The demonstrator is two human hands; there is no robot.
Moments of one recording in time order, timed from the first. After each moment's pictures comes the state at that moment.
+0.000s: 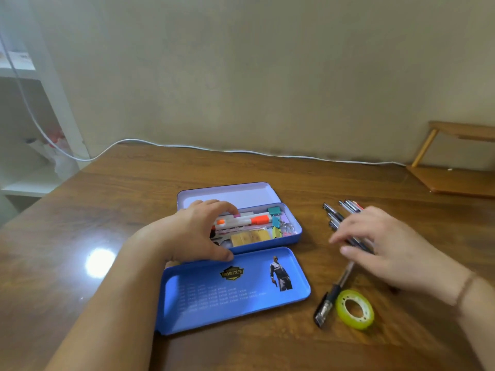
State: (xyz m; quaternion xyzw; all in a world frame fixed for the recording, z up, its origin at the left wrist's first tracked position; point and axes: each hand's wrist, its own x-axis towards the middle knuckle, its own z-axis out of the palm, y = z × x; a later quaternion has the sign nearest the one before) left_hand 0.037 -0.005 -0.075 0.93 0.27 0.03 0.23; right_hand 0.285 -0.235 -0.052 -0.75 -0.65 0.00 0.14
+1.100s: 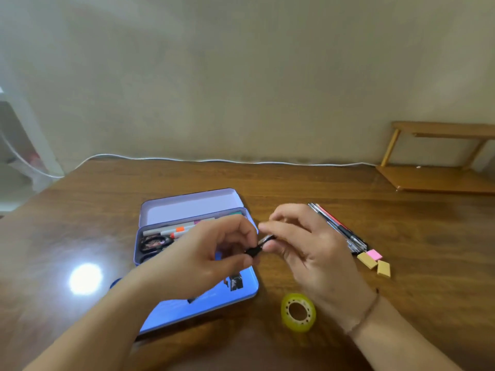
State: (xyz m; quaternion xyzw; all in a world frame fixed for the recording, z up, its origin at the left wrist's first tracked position) left_hand 0.088 -0.104 -0.059 0.85 0.06 0.18 0.49; right_hand 0.256 -0.235 -0.070 -0.57 -0.68 -0.16 0.43
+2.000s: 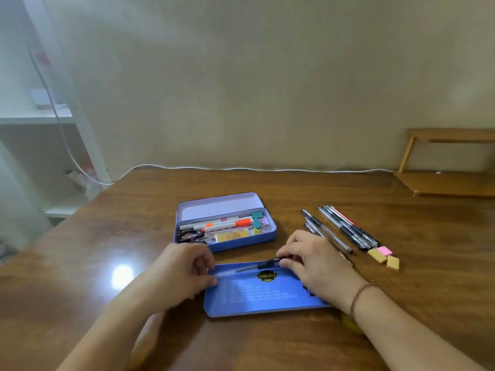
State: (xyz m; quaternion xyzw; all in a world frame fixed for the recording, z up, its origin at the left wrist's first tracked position) left_hand 0.015 -0.104 -0.082 0.88 0.36 0.13 0.29; right_hand 0.250 -0.237 -0.087 -0.72 -0.64 0.03 0.26
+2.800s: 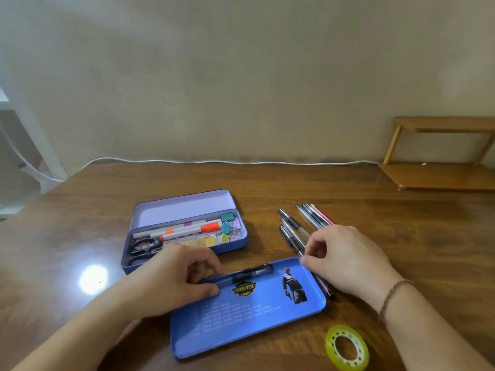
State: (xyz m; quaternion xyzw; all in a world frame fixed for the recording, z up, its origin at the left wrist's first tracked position) left_hand 0.078 -0.091 -0.086 0.93 0.22 0.11 0.28; right_hand 0.311 -0.254 -0.060 -0.87 -0.47 0.05 0.15
